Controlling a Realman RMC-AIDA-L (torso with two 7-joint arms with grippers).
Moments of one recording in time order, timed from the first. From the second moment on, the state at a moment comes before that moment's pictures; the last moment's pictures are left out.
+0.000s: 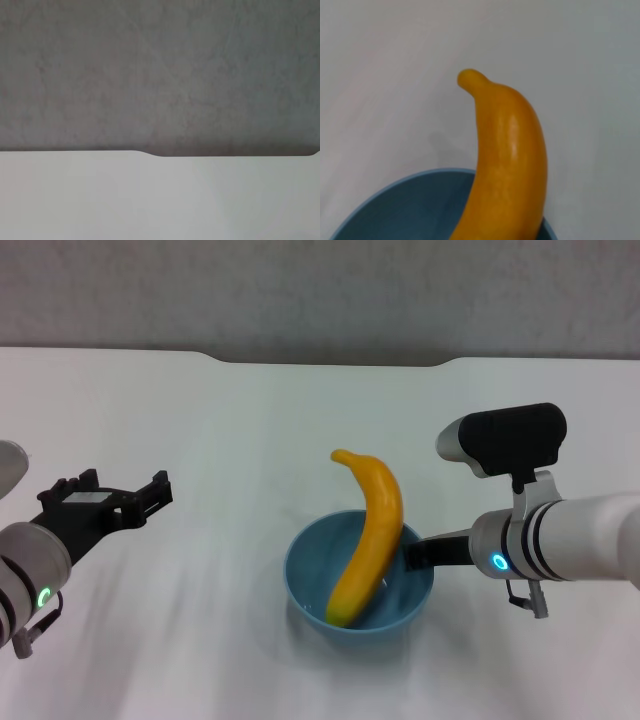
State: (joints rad) left arm 0.04 -2.04 -1.25 -1.48 -0.10 0.20 2.82; right arm 0.63 2.00 1.14 0.96 0.69 -0.58 -3.00
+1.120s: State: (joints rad) left arm 0.10 -2.04 -1.26 -1.49 -0.10 0.14 2.82; right arm 0.26 2.01 1.10 1.37 0.28 -0.43 -3.00
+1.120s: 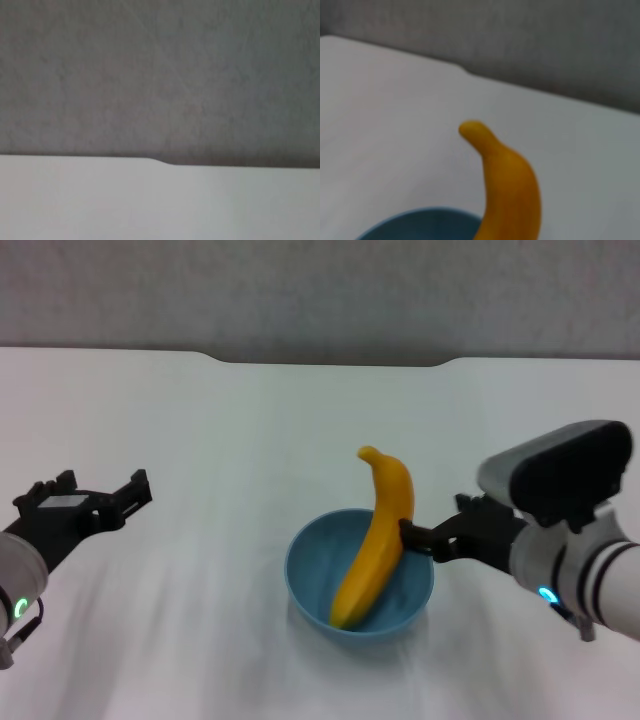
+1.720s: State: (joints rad) left arm 0.12 -2.04 -1.21 -0.97 -0.10 -0.92 2.82; right arm 0.06 2.01 1.07 0.97 0.15 0.81 -2.88
